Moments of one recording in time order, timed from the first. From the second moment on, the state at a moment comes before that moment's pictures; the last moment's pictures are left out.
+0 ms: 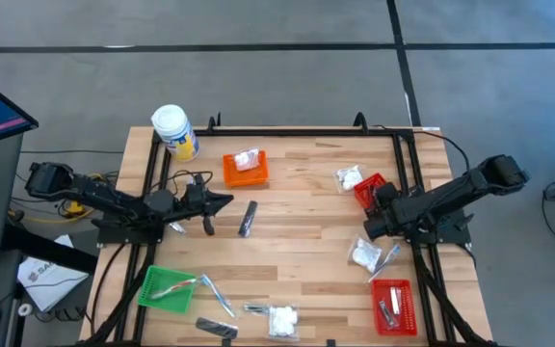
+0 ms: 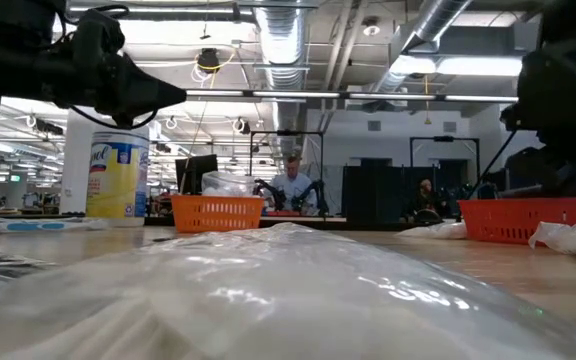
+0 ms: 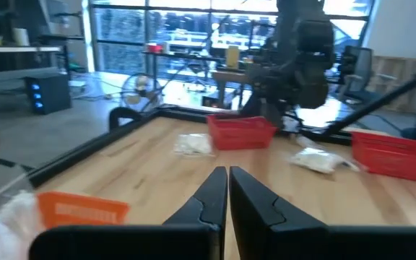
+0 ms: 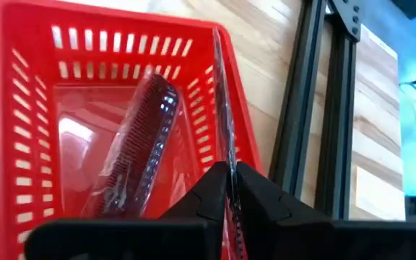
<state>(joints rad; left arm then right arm) -0.11 0.97 0.05 0.92 -0.40 -0.07 0.28 1.26 0.54 -1.23 0.68 1.50</state>
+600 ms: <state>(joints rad) -0.23 0.99 0.05 0.93 -0.40 -0.14 0.25 1.26 0.60 -1.14 0.83 1.34</state>
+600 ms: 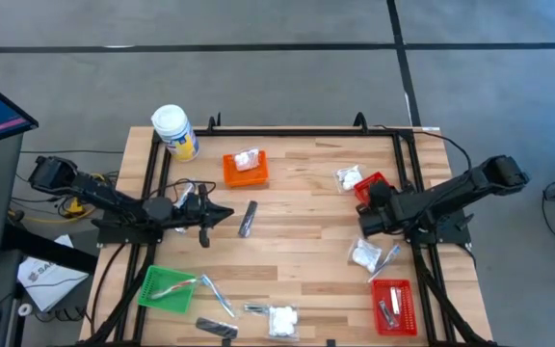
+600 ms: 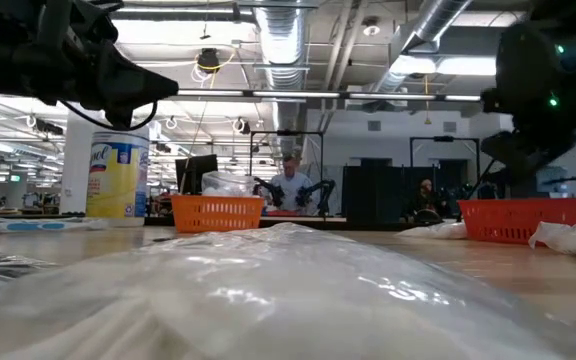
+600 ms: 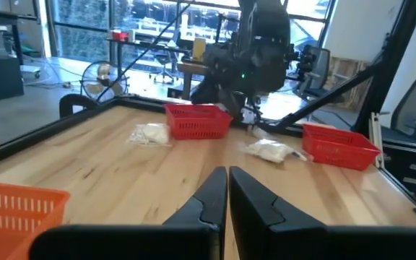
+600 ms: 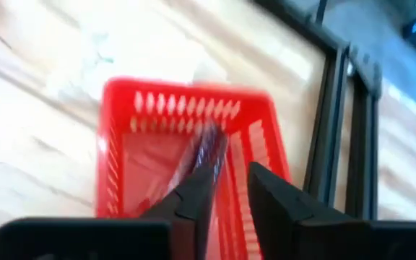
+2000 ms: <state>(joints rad) -0.23 1.13 0.07 0.95 -0.42 -0.23 0.06 1.27 0.76 -0.53 0.69 0.63</state>
